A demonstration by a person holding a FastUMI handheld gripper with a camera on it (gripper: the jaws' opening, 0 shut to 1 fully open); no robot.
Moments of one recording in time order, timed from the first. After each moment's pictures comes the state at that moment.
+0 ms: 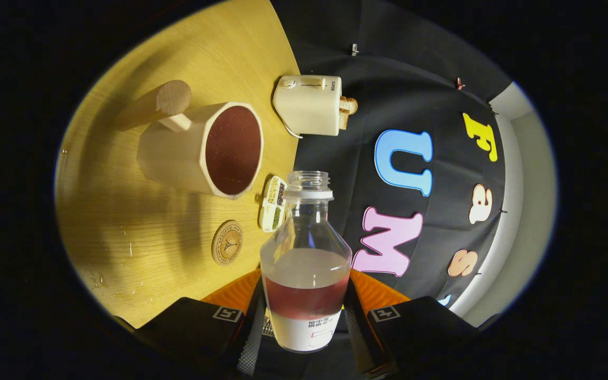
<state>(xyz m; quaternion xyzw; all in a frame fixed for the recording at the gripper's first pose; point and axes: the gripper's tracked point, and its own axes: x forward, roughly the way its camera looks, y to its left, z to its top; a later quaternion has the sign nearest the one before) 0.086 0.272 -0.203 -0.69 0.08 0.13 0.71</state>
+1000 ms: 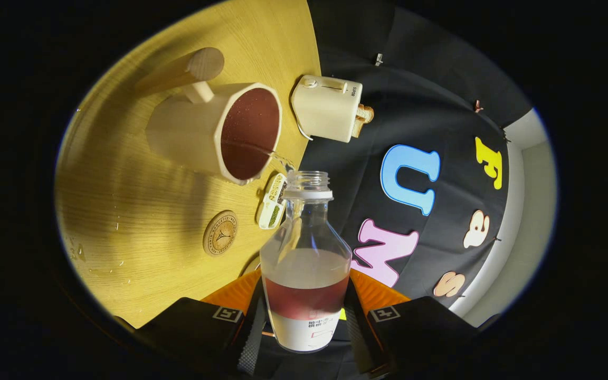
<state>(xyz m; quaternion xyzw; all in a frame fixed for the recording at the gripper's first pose) 0.096 0.271 -0.199 -0.73 0.05 0.14 0.66</state>
